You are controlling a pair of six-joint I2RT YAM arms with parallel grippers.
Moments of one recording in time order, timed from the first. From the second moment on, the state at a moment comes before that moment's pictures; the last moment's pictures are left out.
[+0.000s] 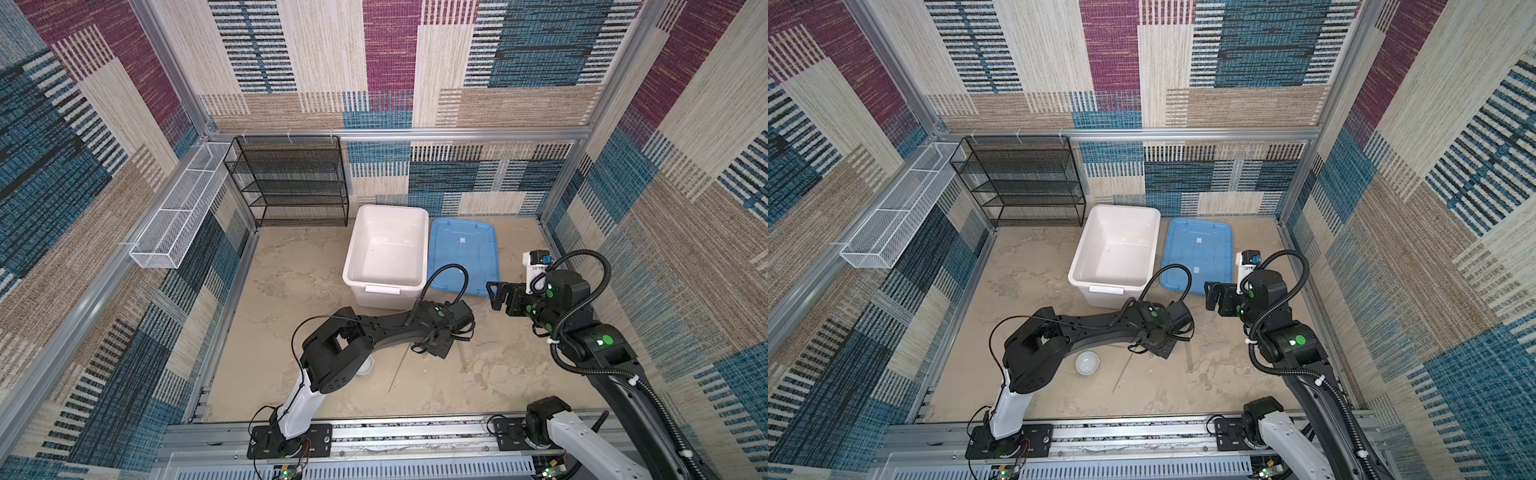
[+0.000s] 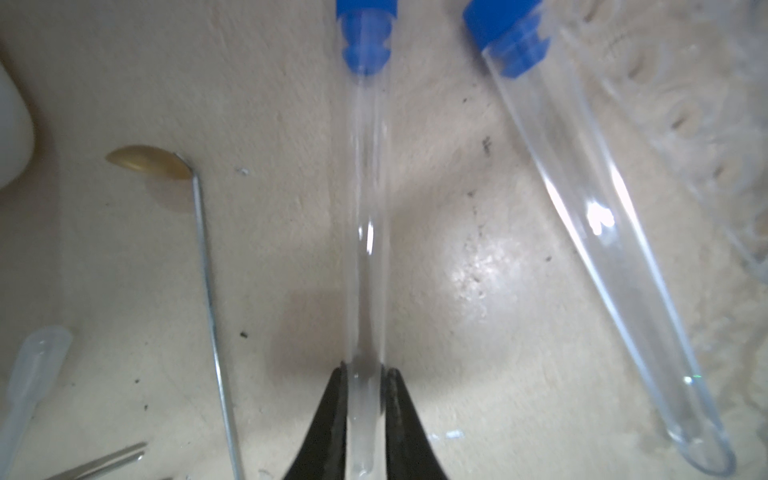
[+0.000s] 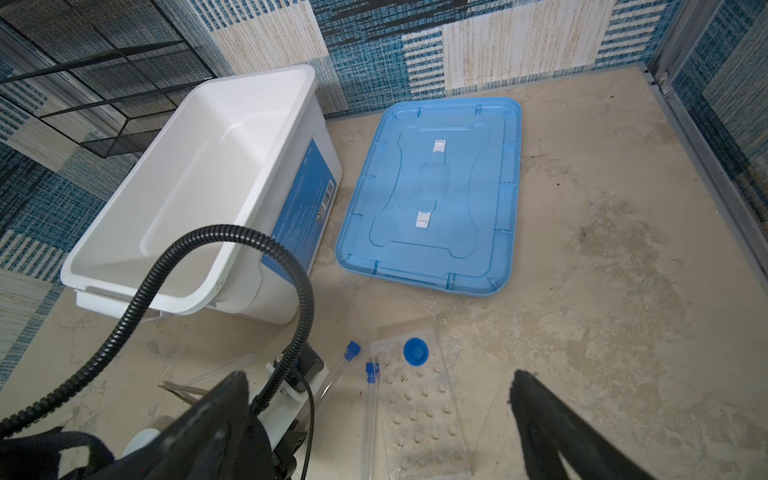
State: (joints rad) left arm -1.08 2.10 1.55 -0.82 -0.17 -0.51; right arm 0.27 0.78 0.91 -0.66 -0.02 0.31
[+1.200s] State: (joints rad) left arm -1.08 1.51 0.86 0.01 -0.12 -0.37; right arm 0.16 1.02 1.16 -0.58 -0.36 0.29
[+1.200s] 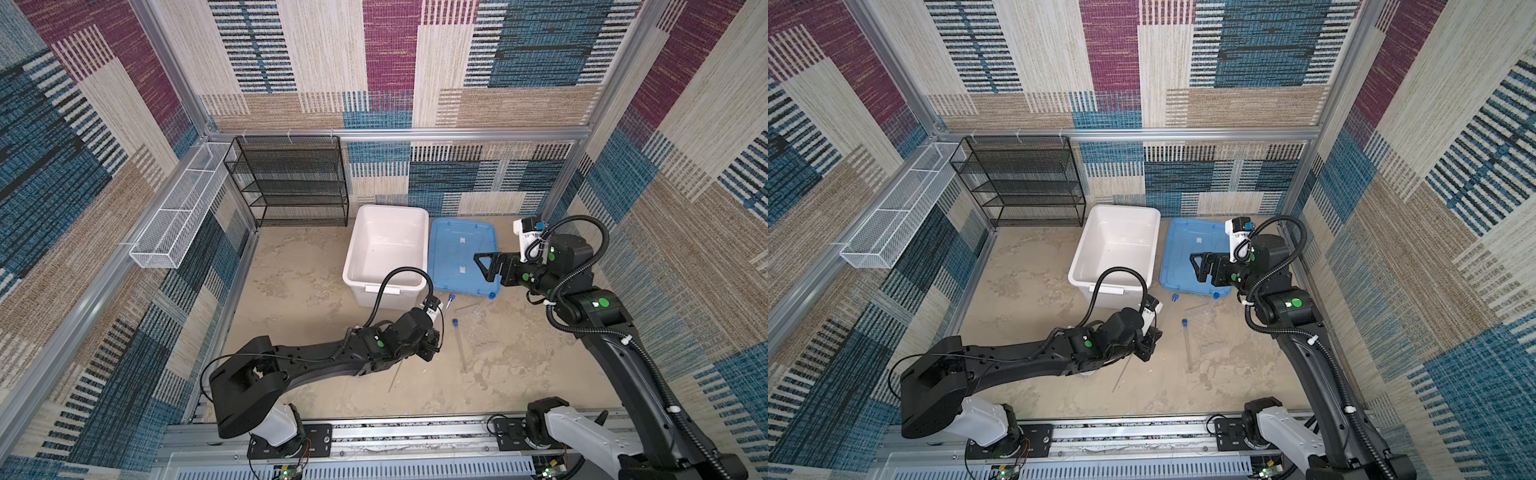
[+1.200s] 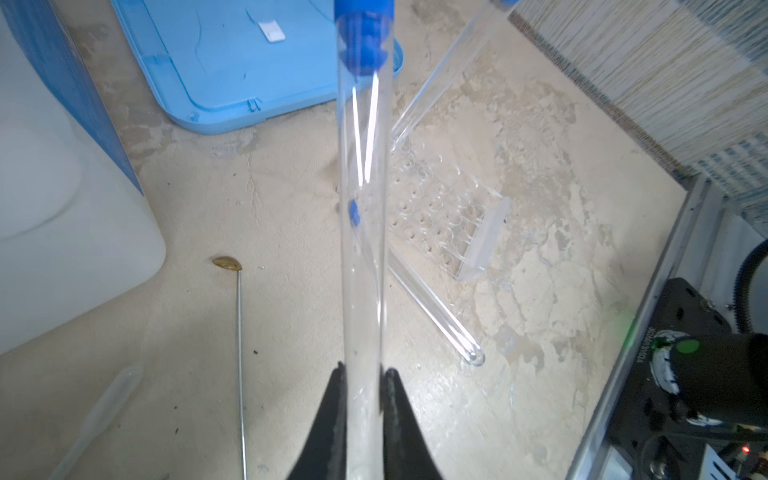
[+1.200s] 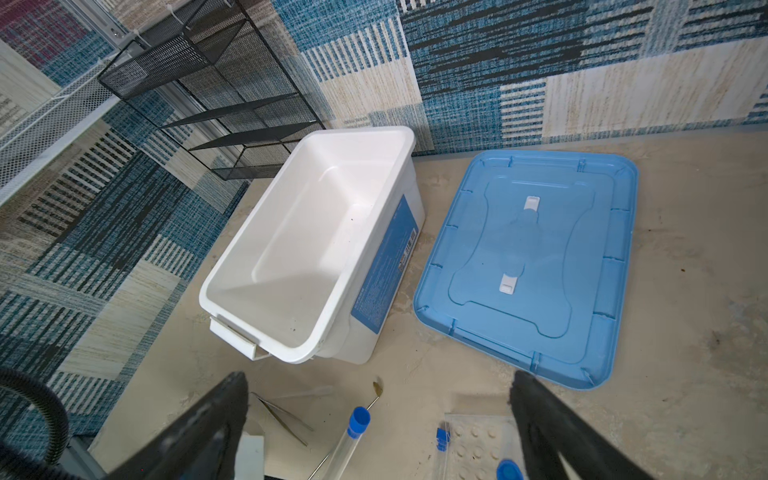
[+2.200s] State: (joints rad) left arm -1.08 1.37 0.69 0.28 -0.16 -0.19; right arm 0.23 1.26 1.20 -0.73 -0.75 0.20
